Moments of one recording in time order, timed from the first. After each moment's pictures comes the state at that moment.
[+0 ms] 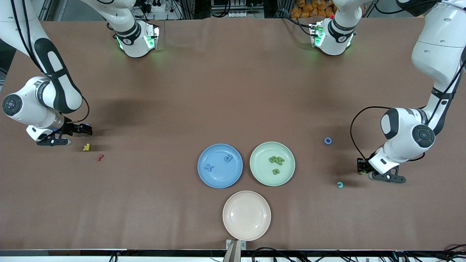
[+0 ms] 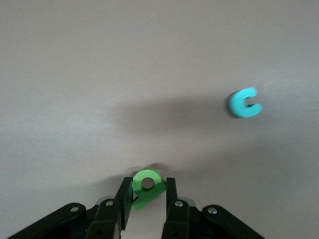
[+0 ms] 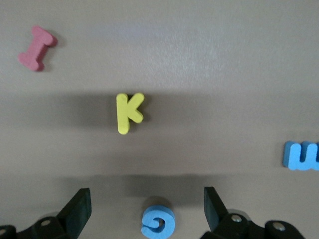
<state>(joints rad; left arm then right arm) 0.32 0.68 -0.30 -1.80 0.23 2.58 0.06 -0.21 0.40 -0.13 -2.21 0.04 2.56 -0.39</state>
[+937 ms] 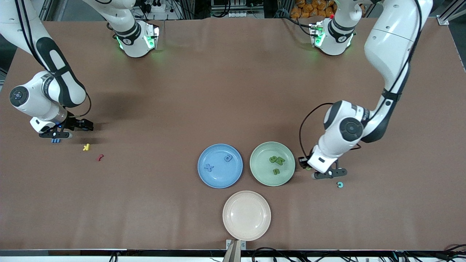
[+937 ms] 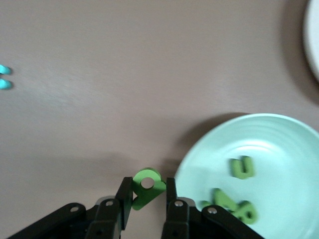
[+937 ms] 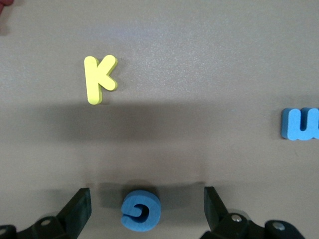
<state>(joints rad) -0.08 0.64 -0.30 -1.72 0.19 2.48 -0.60 -0.26 0.40 -0.13 -2.31 0.04 2.70 -0.40</state>
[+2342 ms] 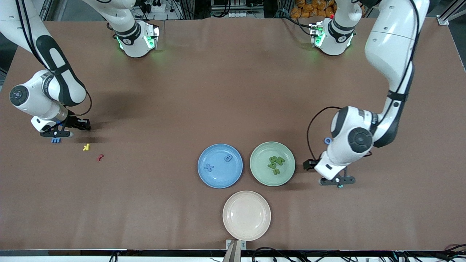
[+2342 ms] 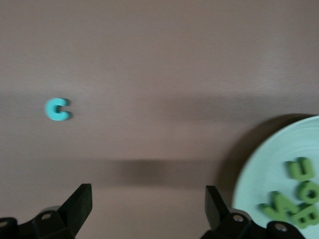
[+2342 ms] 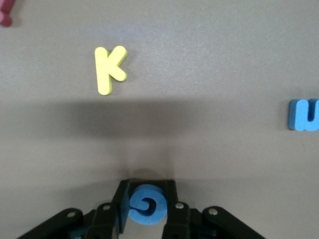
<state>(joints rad) -0.13 0.66 -0.16 -1.62 0.11 2.33 -0.35 -0.26 0.38 -0.13 -2.33 0.04 2.67 -0.39</state>
